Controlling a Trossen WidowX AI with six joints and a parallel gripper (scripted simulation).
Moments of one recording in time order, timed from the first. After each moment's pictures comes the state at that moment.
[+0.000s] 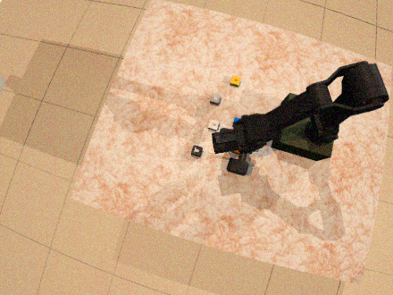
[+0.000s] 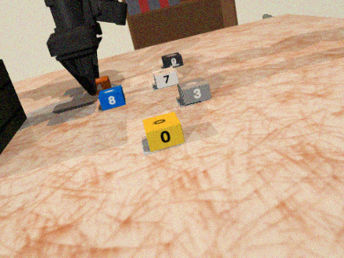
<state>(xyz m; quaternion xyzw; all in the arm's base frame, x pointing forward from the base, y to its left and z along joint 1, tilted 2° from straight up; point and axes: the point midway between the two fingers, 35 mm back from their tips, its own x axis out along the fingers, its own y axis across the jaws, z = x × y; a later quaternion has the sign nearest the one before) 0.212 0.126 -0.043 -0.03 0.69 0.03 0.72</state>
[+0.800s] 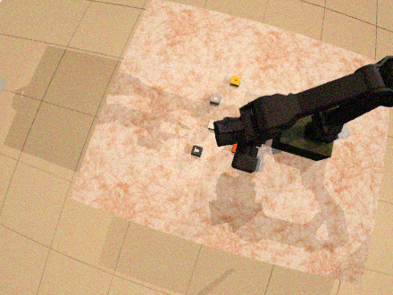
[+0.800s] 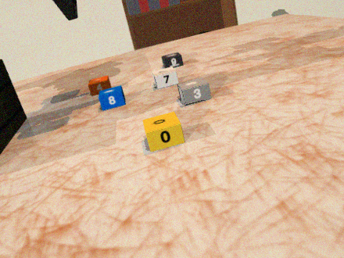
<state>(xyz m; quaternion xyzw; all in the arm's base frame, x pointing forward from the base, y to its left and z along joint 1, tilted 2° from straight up) 0.207 0.126 0.068 -0.04 0.69 0.03 0.72</state>
